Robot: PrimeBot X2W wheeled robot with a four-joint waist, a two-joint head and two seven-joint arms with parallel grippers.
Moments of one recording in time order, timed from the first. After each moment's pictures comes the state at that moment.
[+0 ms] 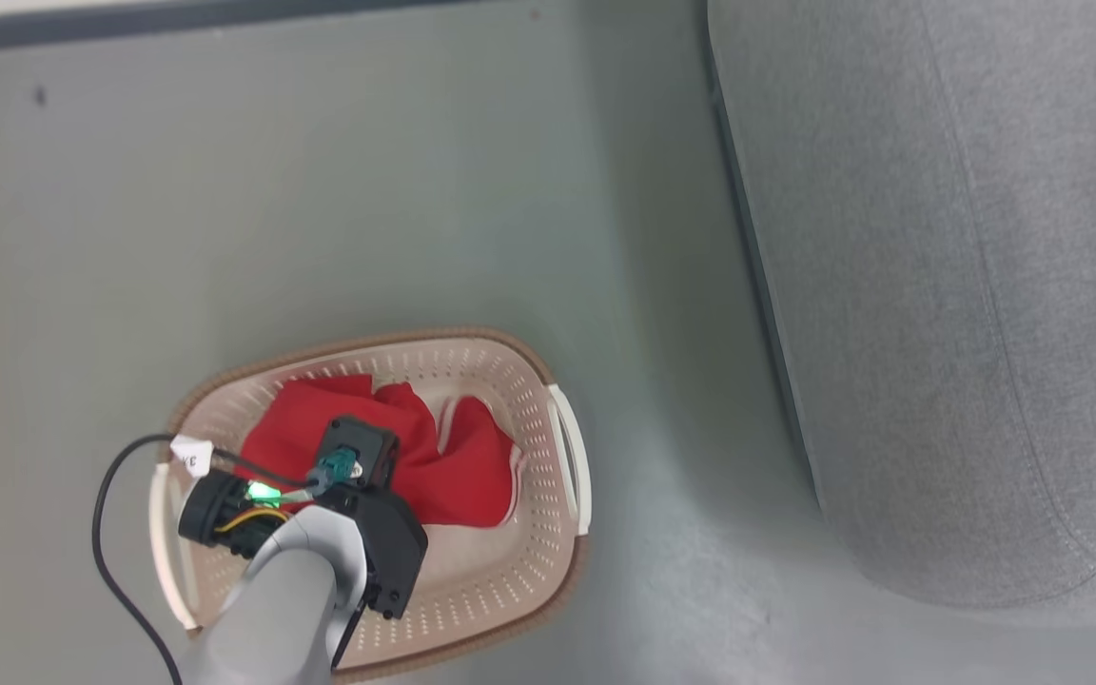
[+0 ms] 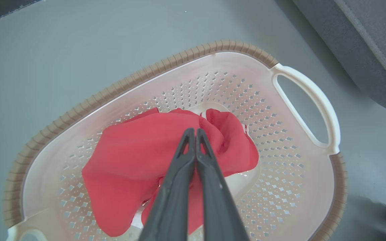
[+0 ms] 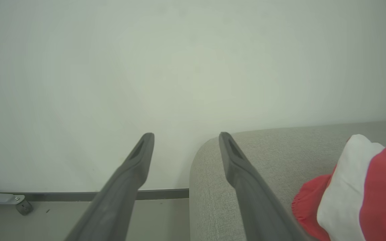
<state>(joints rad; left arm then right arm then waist) -0.74 0.05 -0.52 1.09 -0.26 -0.05 -0.10 -0.44 -0.46 0.07 0.00 0.60 0.12 -0.26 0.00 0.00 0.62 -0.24</state>
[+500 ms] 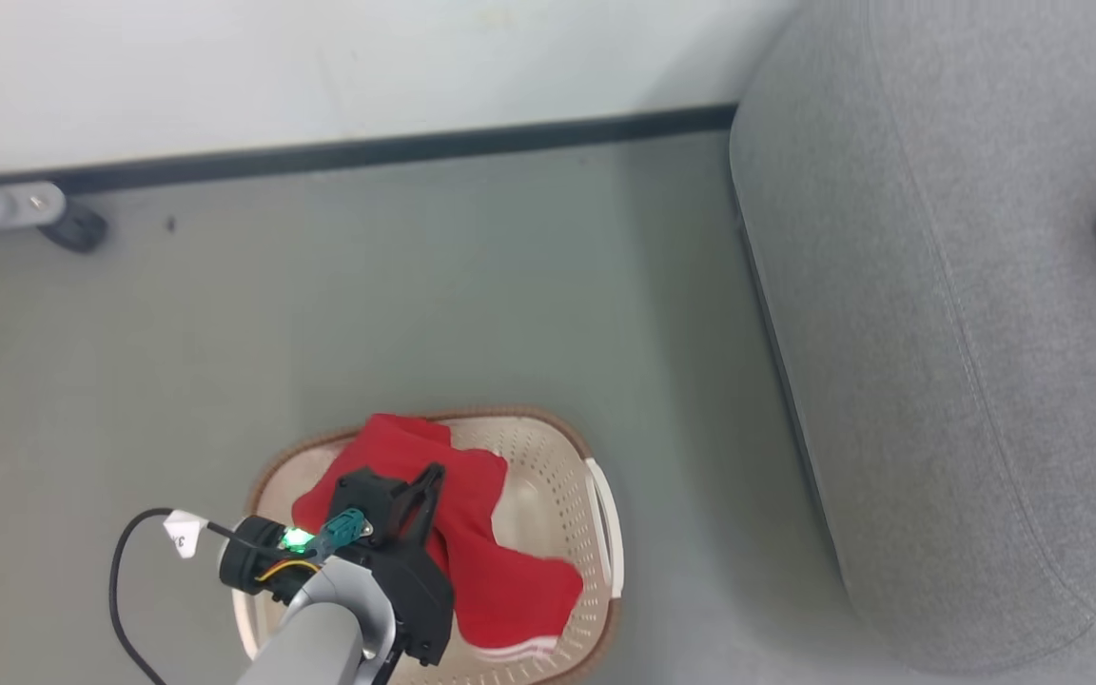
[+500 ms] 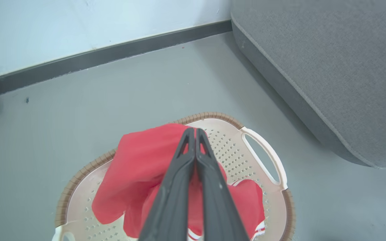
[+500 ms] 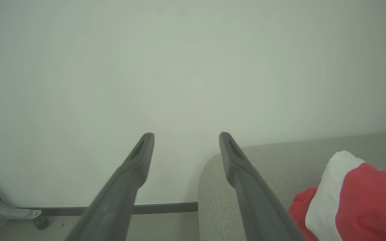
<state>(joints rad) -0.62 0.04 -0.54 0.96 -0.36 -0.09 -0.22 -0.36 -0.46 0.06 0.04 0.60 0.12 -0.26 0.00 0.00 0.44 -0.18</state>
